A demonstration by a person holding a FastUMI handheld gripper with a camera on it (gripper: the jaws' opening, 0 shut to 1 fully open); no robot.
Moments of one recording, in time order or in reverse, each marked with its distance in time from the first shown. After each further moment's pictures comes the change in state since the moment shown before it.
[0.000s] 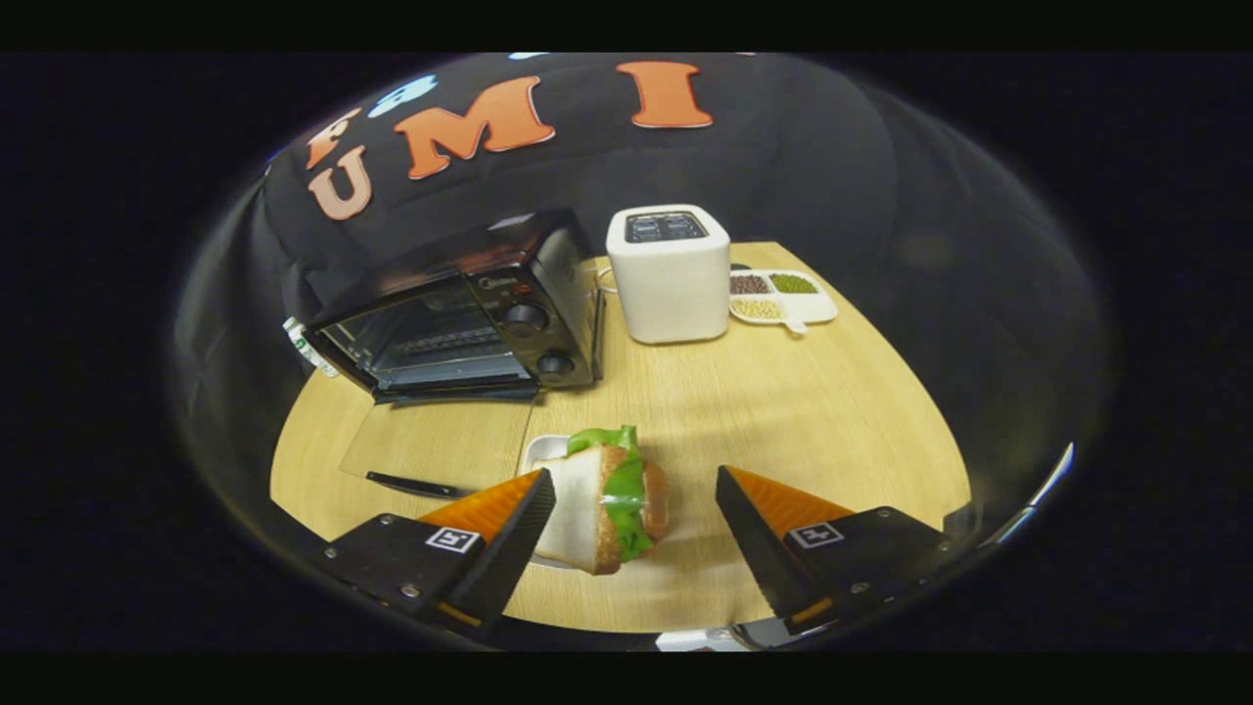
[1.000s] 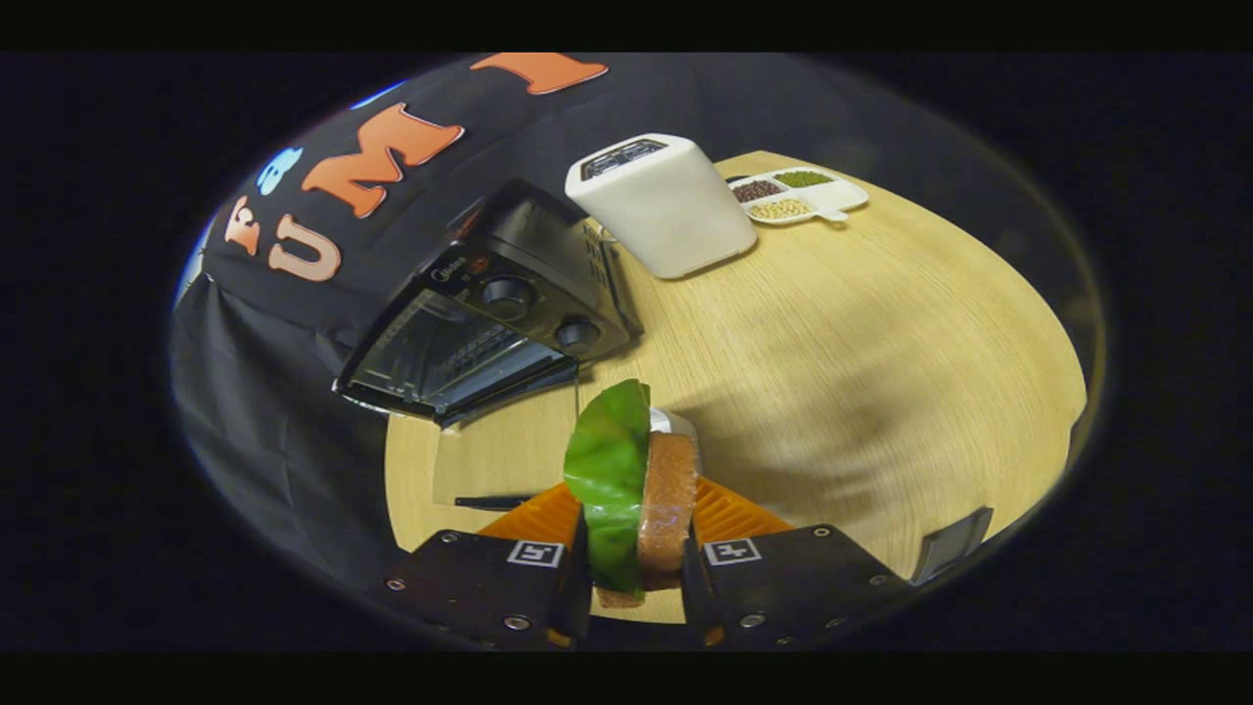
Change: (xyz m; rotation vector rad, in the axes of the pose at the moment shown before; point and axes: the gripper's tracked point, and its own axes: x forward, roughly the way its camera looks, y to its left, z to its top) arm 0.022 0.043 -0.015 0.331 0.139 0.223
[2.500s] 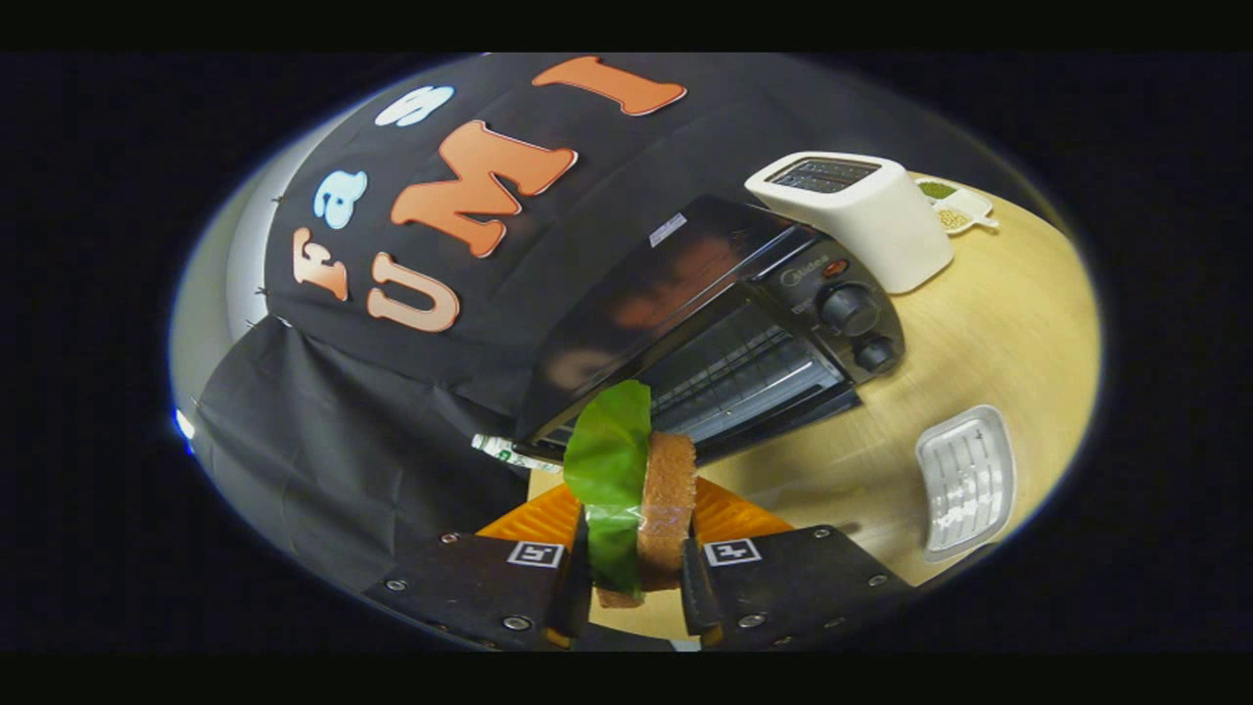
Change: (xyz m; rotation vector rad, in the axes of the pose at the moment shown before) arm 0.033 0.207 0.024 0.146 -0.188 0.331
